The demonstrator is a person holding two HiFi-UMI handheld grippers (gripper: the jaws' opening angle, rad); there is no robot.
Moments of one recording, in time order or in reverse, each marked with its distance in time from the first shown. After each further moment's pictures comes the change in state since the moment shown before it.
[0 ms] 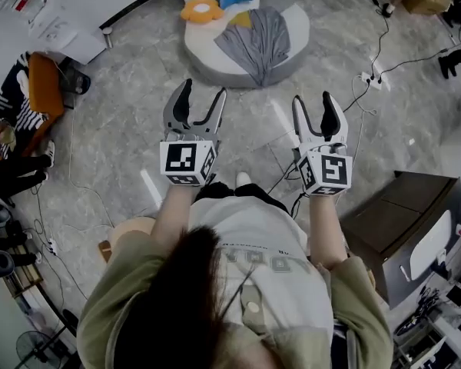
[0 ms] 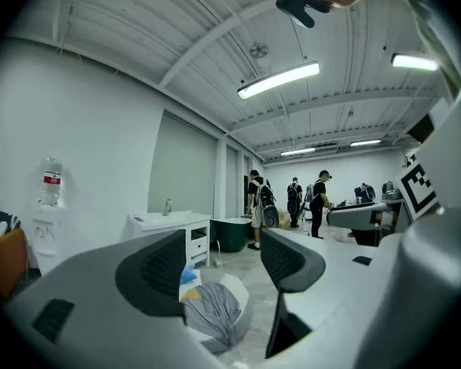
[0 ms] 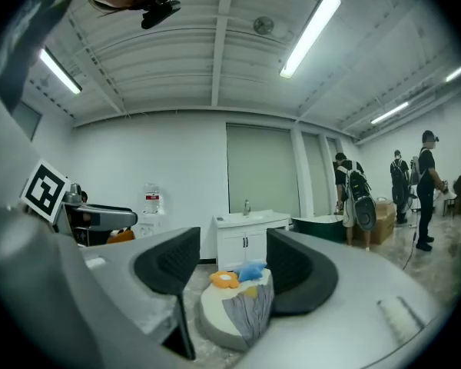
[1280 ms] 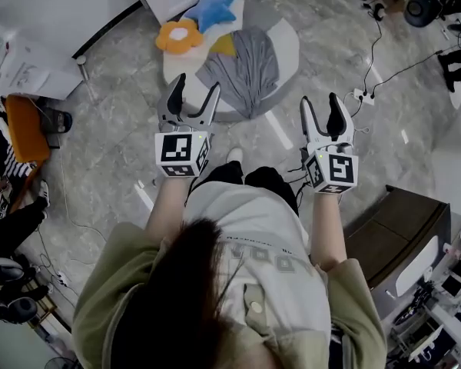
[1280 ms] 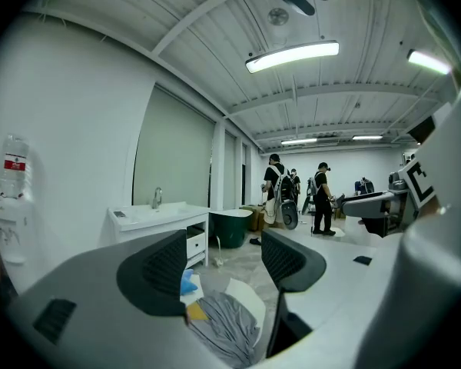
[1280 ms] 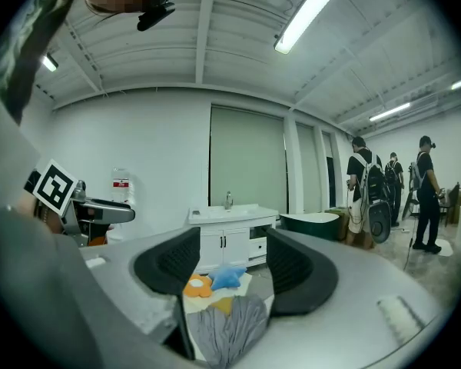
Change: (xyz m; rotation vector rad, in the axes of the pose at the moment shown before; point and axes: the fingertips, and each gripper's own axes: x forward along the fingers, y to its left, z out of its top) left arm 0.294 0.103 -0.005 0.003 0.081 -0.076; right arm 0.247 -0.129 -0.008 -0.035 0.069 -0.097
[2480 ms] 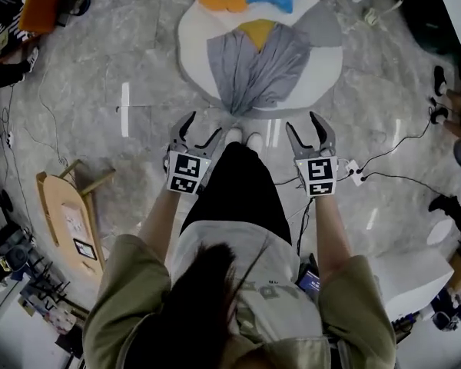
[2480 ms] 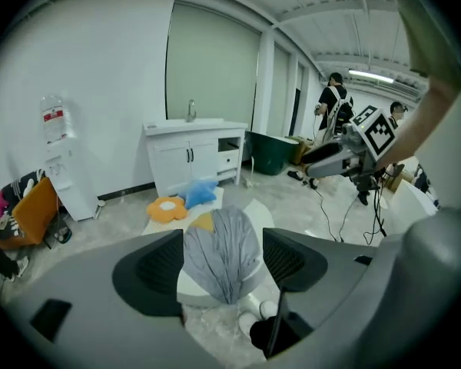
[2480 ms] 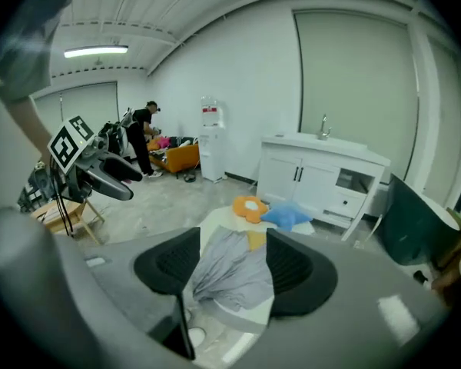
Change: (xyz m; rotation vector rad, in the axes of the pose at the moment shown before) left arm 0.130 -0.103 -0.248 -0.197 0.579 0.373; right arm 0.217 -0.127 -0.230 -0.340 0.511 0.822
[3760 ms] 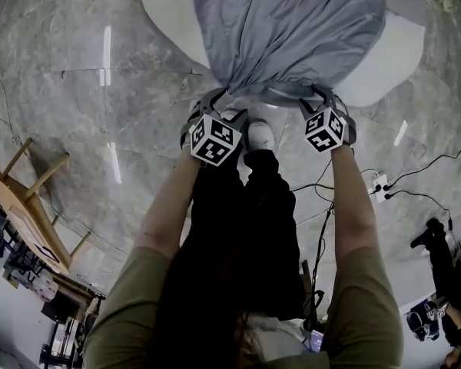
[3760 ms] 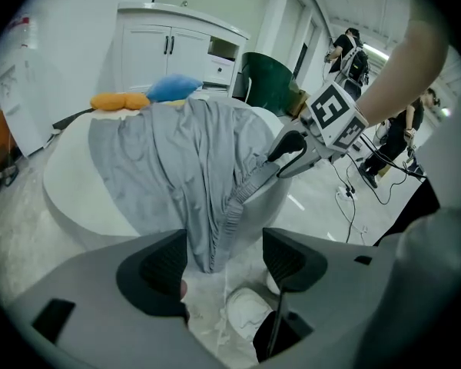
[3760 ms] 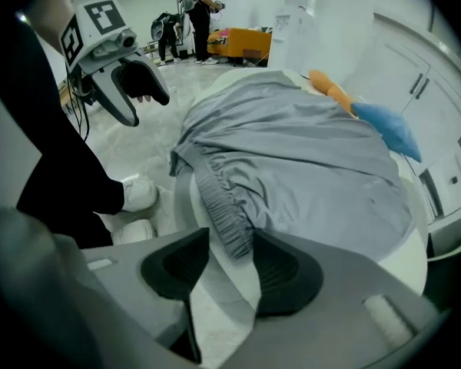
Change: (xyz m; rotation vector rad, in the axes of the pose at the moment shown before) left arm 0.349 -0.044 -0.342 -0.042 0.305 -0.169; right arm 0.315 -0.011 -0.444 -0.482 0.581 0.303
